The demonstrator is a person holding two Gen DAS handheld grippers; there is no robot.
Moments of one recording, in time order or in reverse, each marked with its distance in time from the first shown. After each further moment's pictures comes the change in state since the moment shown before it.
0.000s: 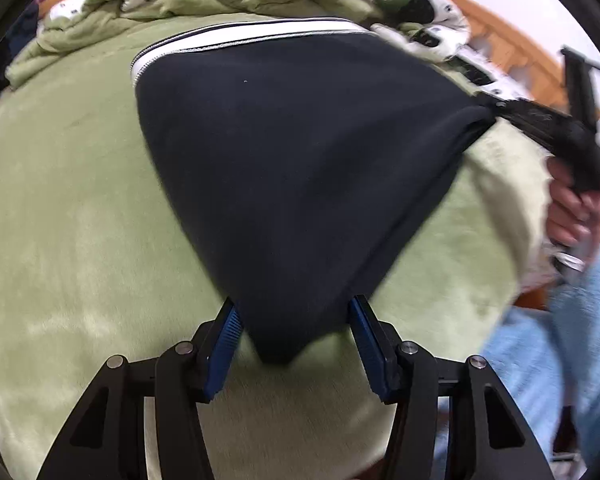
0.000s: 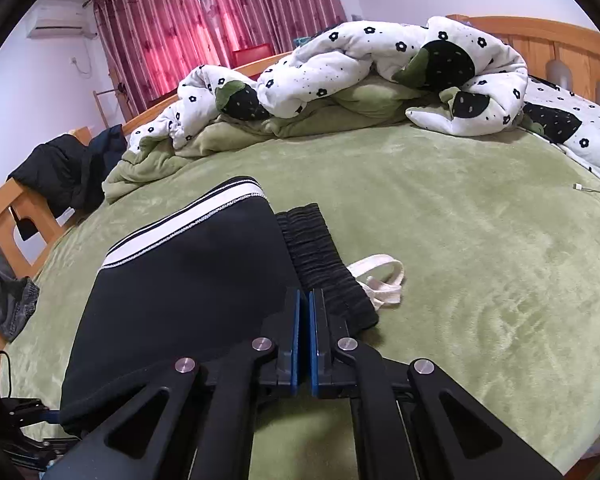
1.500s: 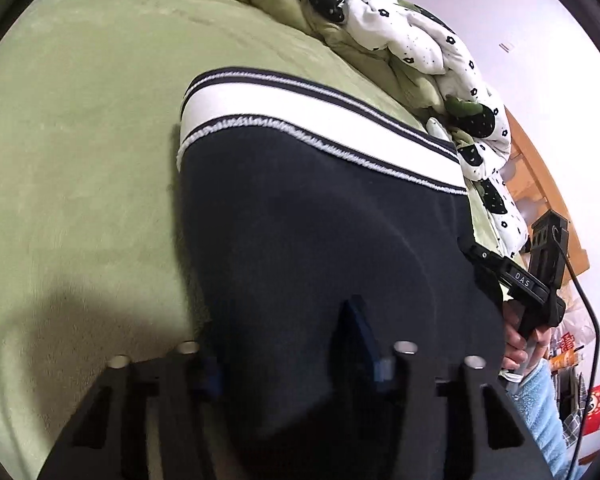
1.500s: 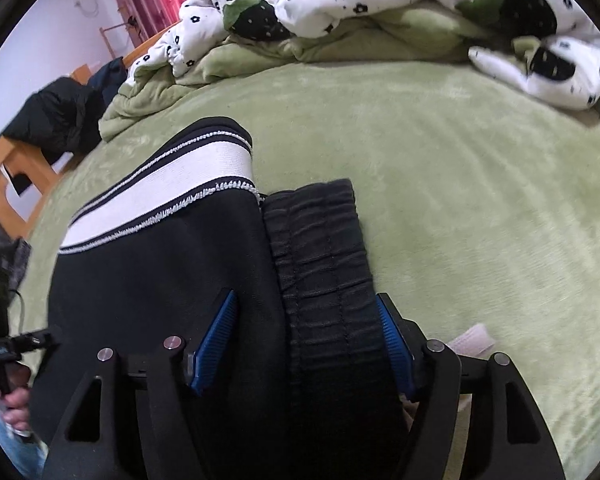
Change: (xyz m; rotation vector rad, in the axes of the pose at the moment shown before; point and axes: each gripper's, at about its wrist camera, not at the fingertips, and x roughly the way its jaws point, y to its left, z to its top) left arm 0.059 0.087 0.103 -0.369 -0.061 -0.243; right arm 0.136 -0.009 0.039 -0.075 0.286 0.090
